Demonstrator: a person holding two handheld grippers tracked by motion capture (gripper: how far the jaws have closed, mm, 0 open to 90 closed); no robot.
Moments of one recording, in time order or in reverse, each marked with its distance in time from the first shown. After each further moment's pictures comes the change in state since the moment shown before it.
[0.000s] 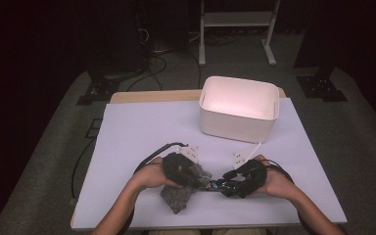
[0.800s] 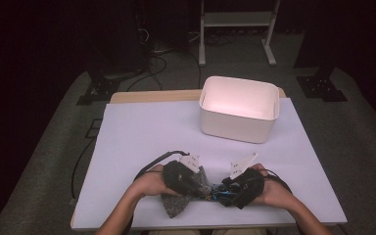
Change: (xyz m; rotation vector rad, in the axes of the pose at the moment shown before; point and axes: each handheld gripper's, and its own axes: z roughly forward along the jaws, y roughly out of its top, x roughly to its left) left arm -0.013 -0.009 0.012 0.018 -0.033 0.026; right arm 0.015 -0.013 0.021 0.019 -0.033 -0.016
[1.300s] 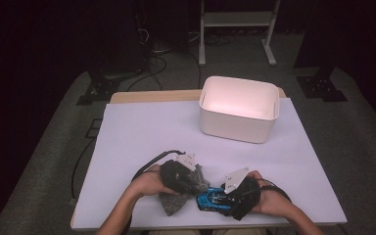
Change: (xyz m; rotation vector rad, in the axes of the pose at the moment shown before) left arm 0.008 -0.012 -0.003 -0.017 0.037 -0.049; right arm 0.020 -0.005 0.017 0.065 -0.079 -0.122
